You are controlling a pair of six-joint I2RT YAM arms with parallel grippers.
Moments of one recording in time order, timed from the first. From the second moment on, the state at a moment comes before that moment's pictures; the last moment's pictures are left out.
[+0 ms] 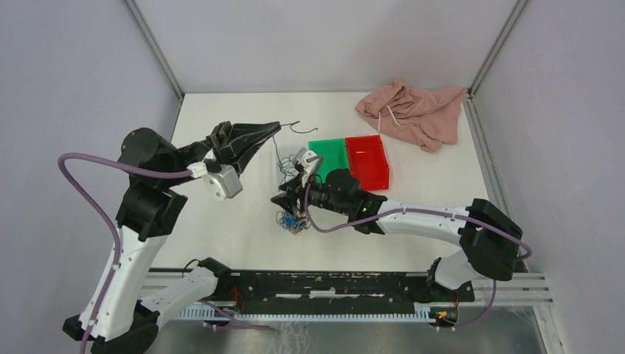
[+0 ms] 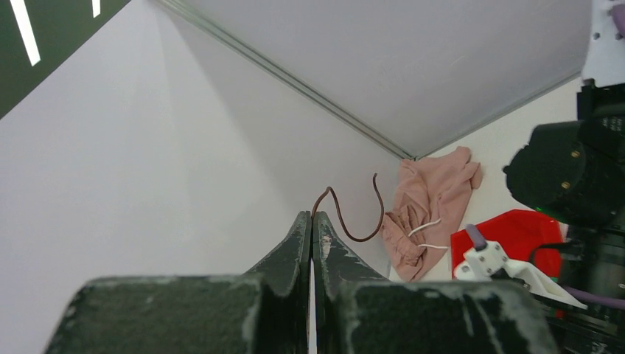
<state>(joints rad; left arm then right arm) -0.48 0.89 1.39 -0.24 0.82 0.82 1.07 1.49 0.93 0.48 -0.12 0.21</state>
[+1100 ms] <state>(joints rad) -0.48 1.17 1.79 0.33 0.77 0.91 1.07 1.74 0.70 0.81 0.01 0.51</state>
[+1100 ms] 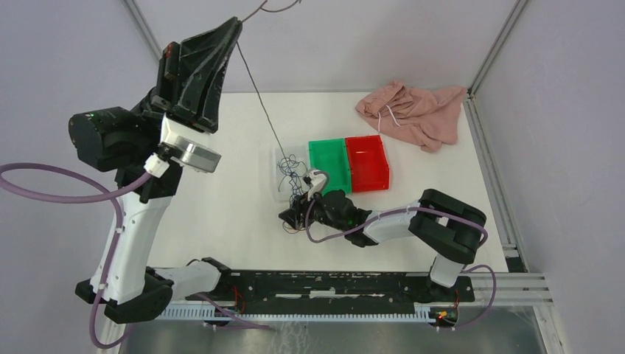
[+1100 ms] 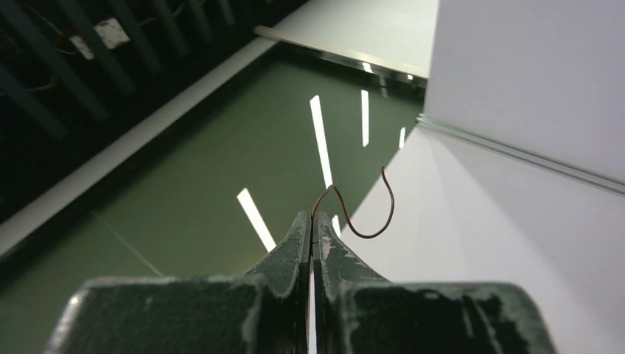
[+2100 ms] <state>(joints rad) -0.48 1.42 2.41 0.63 0.54 1.01 1.08 1.77 0.62 0.67 0.22 0.65</state>
